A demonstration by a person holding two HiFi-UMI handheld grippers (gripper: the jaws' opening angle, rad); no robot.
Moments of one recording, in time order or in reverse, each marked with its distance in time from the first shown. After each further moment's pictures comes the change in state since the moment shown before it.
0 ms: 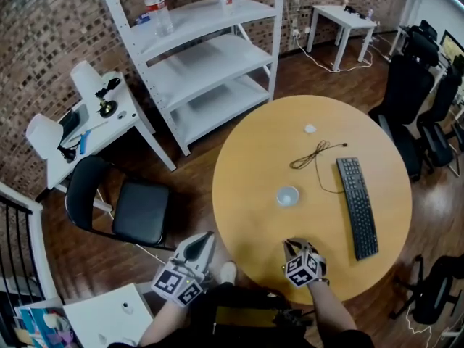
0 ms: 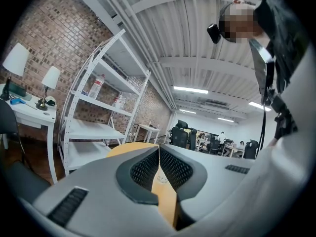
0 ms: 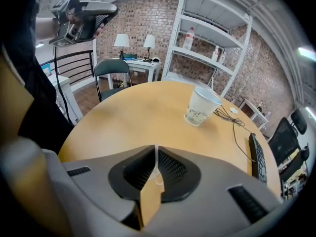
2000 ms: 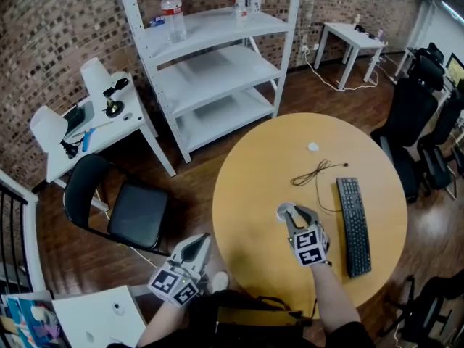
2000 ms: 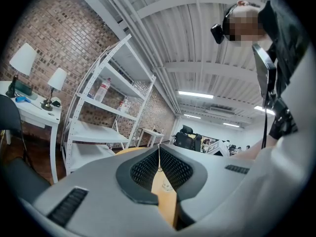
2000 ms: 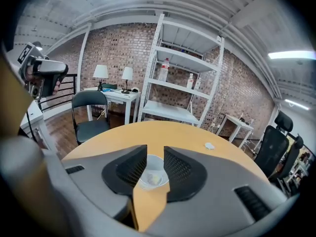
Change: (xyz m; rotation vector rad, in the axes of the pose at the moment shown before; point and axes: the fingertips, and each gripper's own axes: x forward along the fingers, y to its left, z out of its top) left arm 0.013 0.018 0.001 -0.042 -0.058 0.042; right arm -0.024 -0.130 0.137 0.119 -0.321 -0.163
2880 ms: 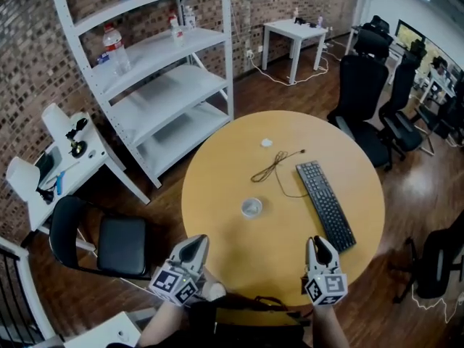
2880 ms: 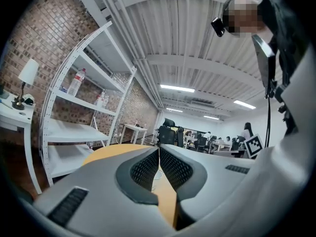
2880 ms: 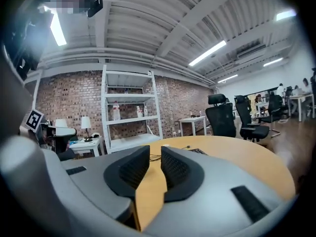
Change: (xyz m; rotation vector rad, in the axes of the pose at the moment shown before) left arm 0.043 -0.053 -0.023 0.085 0.083 -0.218; right arm -0.219 -0.030 -0.076 0.576 -0.374 -0.375
